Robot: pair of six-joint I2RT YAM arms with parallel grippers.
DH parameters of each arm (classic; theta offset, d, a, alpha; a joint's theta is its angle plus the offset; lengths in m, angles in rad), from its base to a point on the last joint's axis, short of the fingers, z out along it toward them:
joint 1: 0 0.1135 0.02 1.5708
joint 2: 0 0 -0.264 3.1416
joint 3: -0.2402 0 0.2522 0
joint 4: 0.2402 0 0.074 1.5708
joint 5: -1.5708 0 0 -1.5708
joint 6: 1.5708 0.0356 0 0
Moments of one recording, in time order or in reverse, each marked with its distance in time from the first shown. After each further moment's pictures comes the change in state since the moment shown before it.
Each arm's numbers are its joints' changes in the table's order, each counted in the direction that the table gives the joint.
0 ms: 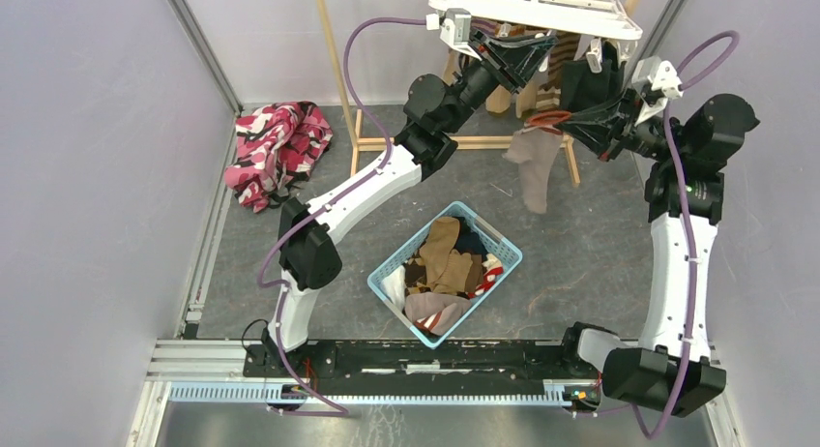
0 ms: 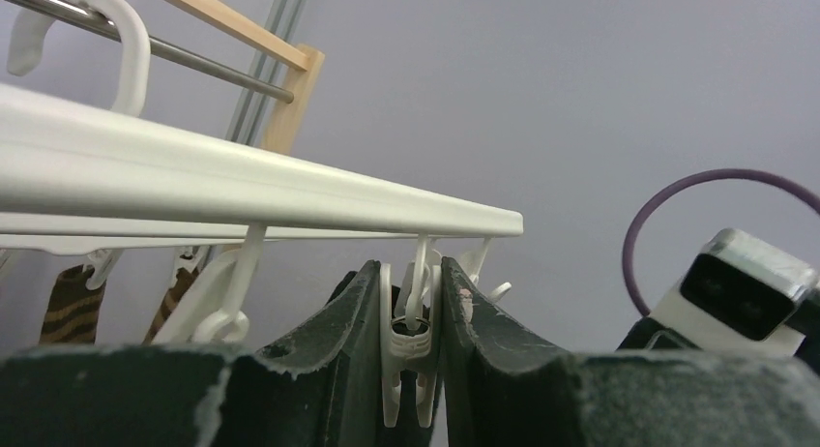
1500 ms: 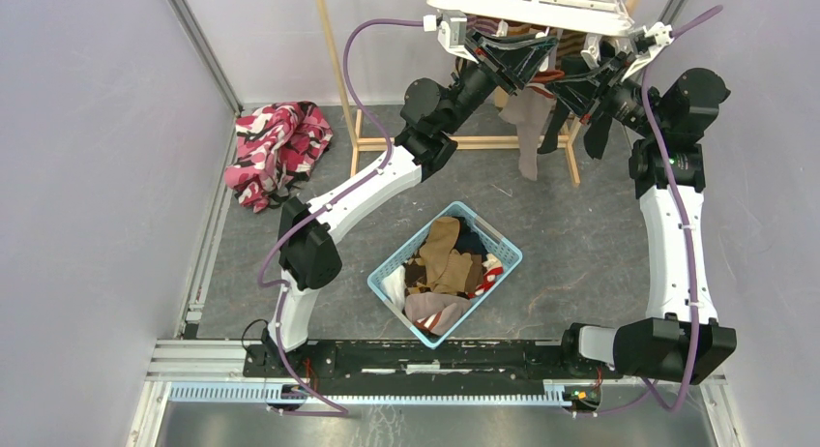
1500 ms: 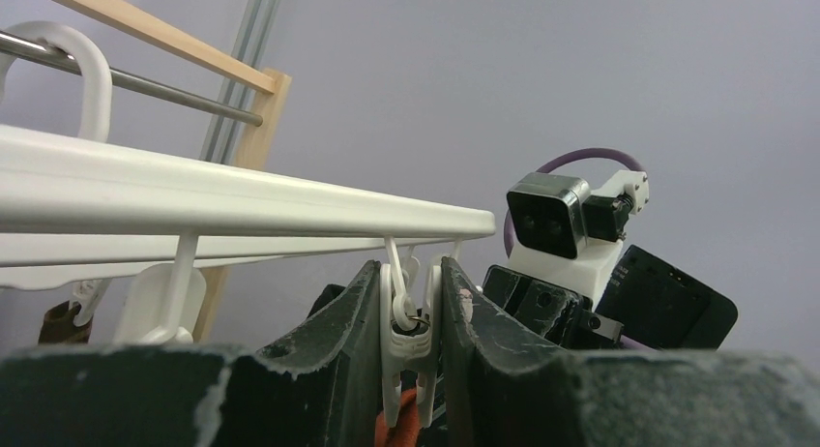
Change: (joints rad) left arm 0.002 0.002 0.020 -0.091 -0.045 -0.005; right arm 0.151 -0.129 -0.079 -0.140 -0.399 0.311
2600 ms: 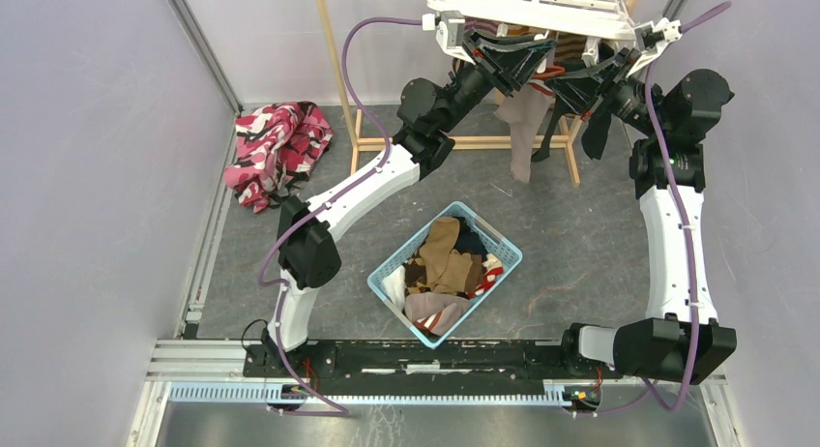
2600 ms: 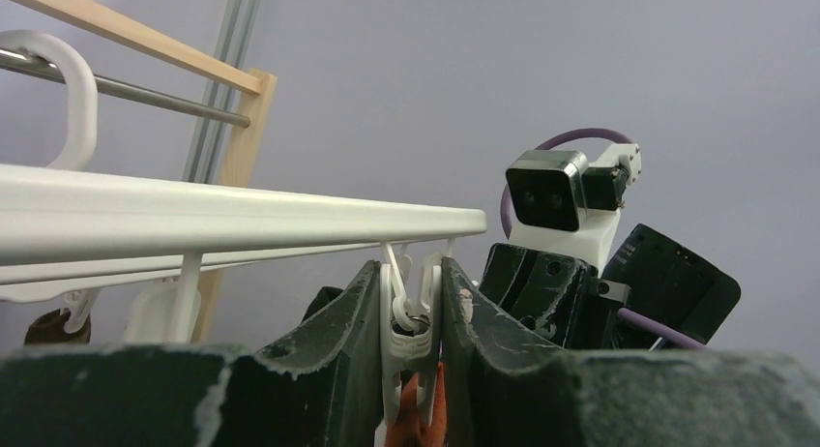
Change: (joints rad) left arm 0.016 0.000 0.013 -0.031 -0.057 0.000; right arm 0.000 0.000 0.000 -0.074 0.016 0.108
